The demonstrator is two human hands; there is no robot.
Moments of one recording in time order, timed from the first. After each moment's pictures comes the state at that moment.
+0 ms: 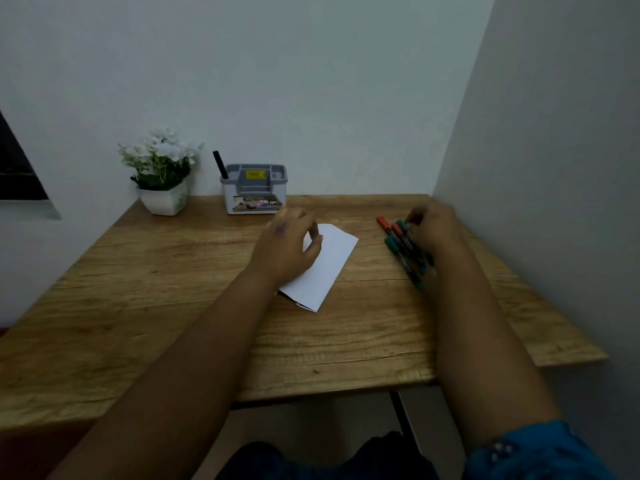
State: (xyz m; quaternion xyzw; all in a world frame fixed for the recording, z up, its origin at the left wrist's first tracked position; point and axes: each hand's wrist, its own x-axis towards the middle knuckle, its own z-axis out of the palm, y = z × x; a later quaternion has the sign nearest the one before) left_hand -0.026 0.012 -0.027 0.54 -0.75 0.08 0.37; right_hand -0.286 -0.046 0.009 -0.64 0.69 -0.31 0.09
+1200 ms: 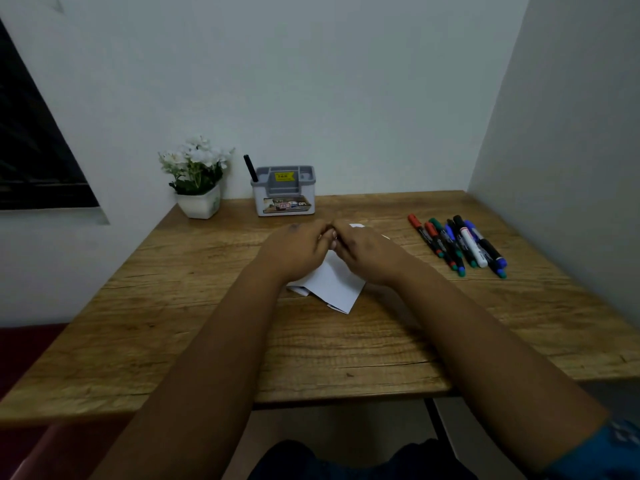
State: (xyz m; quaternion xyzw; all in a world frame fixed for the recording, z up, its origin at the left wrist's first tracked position) left_hand 0.004 0.027 -0.008 0.58 -0.78 0.03 0.25; right_hand -0.166 -0.001 -0.013 -0.90 0.35 -0.24 0.08
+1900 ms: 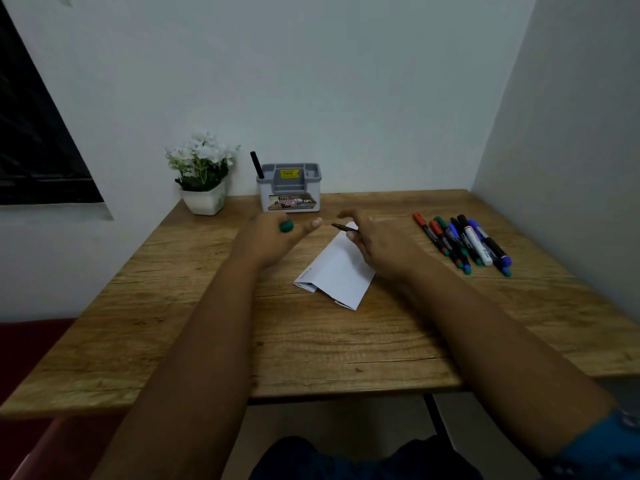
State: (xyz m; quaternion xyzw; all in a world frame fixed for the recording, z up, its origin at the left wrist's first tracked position) left_hand 0.049 0.025 -0.010 0.68 -0.65 -0.05 0.35; right_hand -0.178 -0.012 -0.019 -0.87 0.43 -0.23 0.06
